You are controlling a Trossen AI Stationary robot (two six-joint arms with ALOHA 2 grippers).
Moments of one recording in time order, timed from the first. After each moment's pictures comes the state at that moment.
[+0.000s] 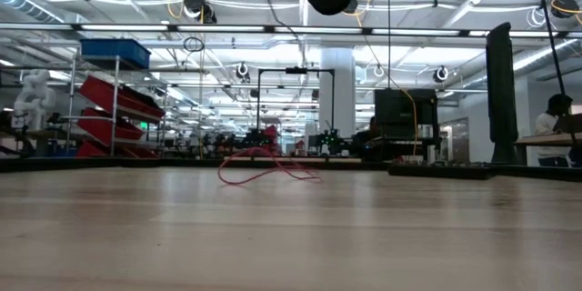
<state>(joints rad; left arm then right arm) -0.17 1.31 0.77 0.60 -0.24 0.01 0.09 1.20 1.02 -0.16 0.52 0.01</state>
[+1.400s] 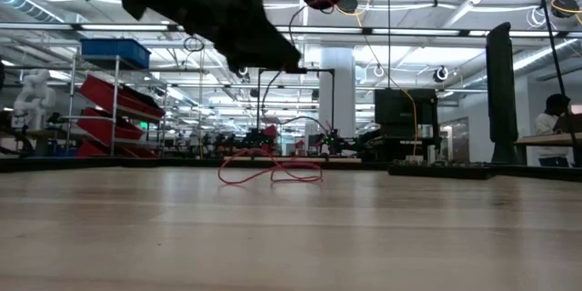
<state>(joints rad) -0.06 1.50 0.77 0.31 -0.11 -0.12 0.07 1.22 1.02 -0.10 0.44 -0.05</state>
